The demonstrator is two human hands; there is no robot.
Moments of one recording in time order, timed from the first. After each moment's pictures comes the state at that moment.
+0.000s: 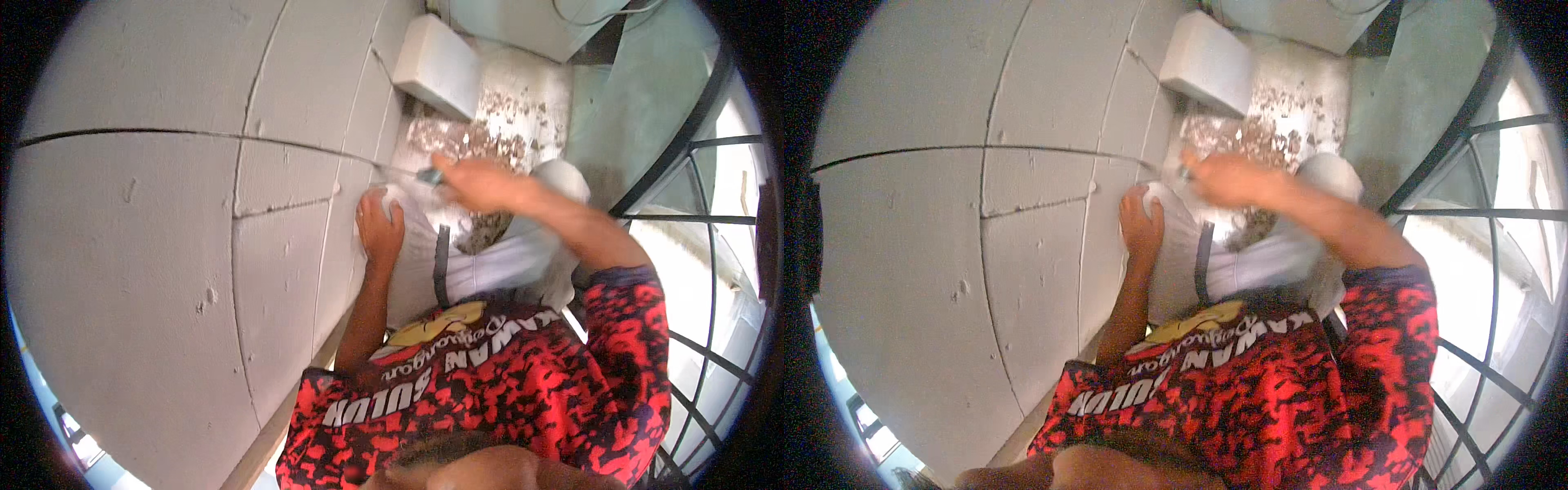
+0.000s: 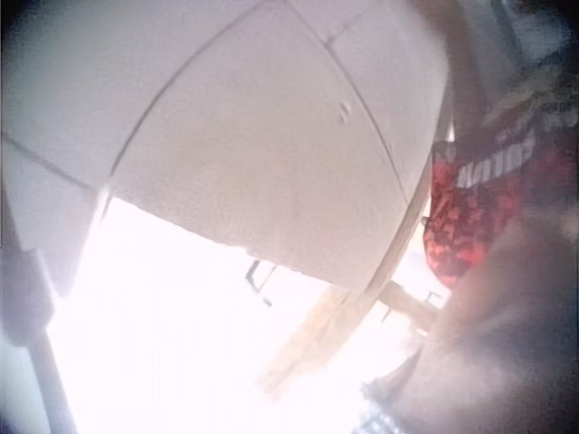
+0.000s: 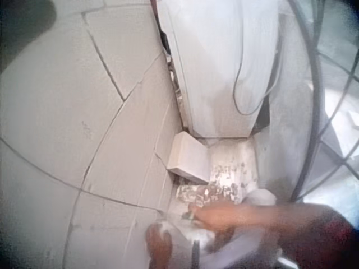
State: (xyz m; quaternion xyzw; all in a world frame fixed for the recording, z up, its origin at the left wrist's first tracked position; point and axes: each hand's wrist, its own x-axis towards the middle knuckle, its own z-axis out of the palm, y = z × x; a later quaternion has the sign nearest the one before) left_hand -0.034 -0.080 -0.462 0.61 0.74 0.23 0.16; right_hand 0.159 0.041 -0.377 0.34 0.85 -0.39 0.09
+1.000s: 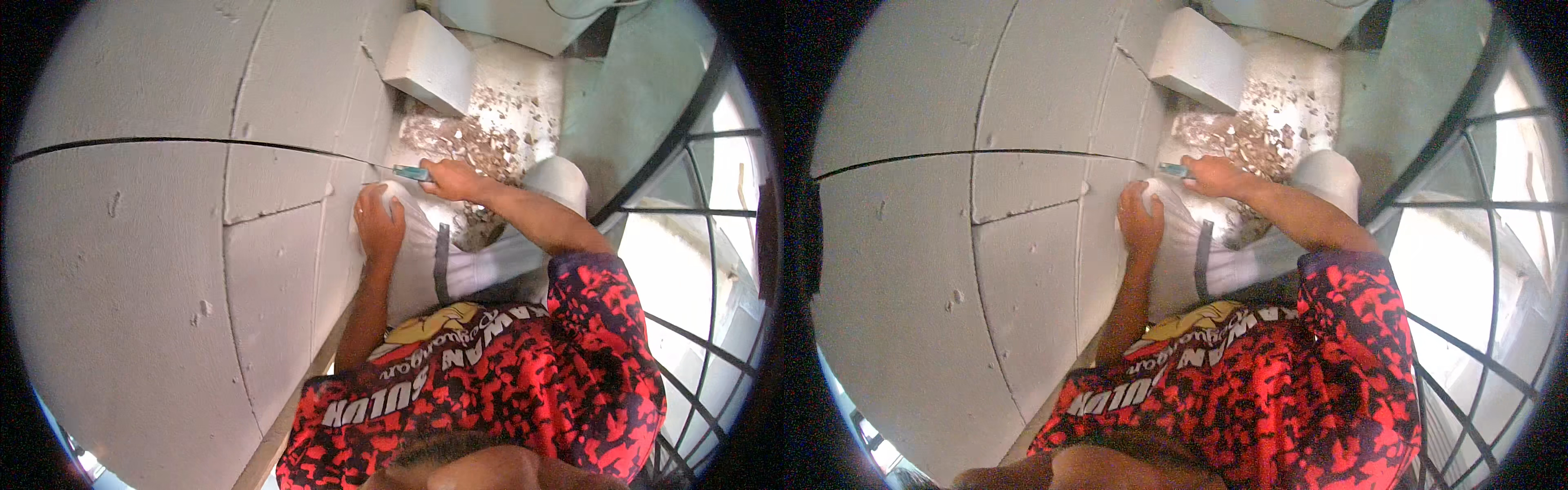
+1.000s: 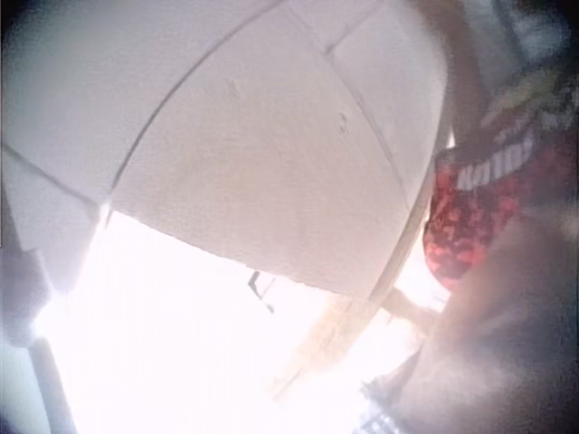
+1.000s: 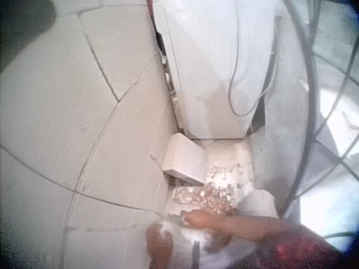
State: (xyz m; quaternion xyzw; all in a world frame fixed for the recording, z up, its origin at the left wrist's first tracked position) left_hand -0.021 -0.066 -0.451 0.64 0.71 0.23 0.15; right_hand 0.166 0.030 -0.479 0.41 0.82 -0.41 -0.04
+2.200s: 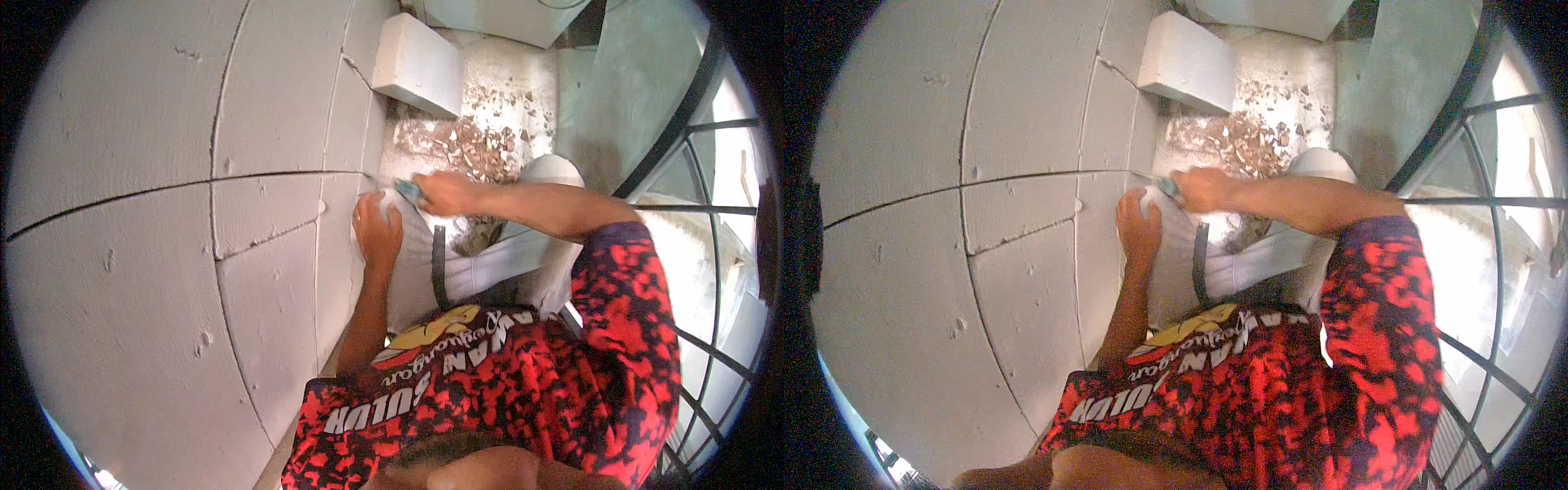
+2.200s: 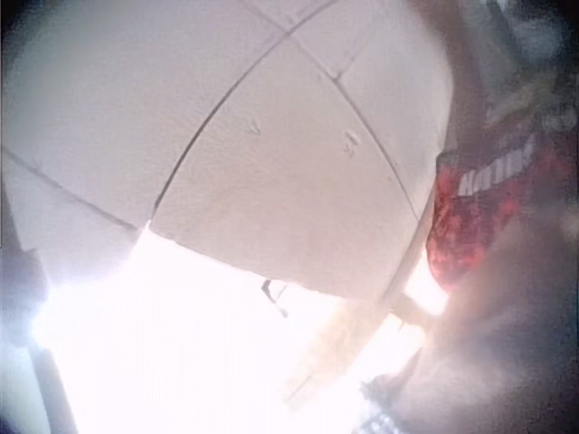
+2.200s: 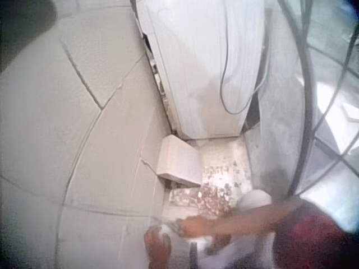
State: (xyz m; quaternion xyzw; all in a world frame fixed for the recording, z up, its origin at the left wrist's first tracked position) left_hand -0.023 -0.065 -0.458 0.63 0.73 0.20 0.19; right_hand 0.157 0.028 -0.439 0.40 0.80 -0.44 0.06
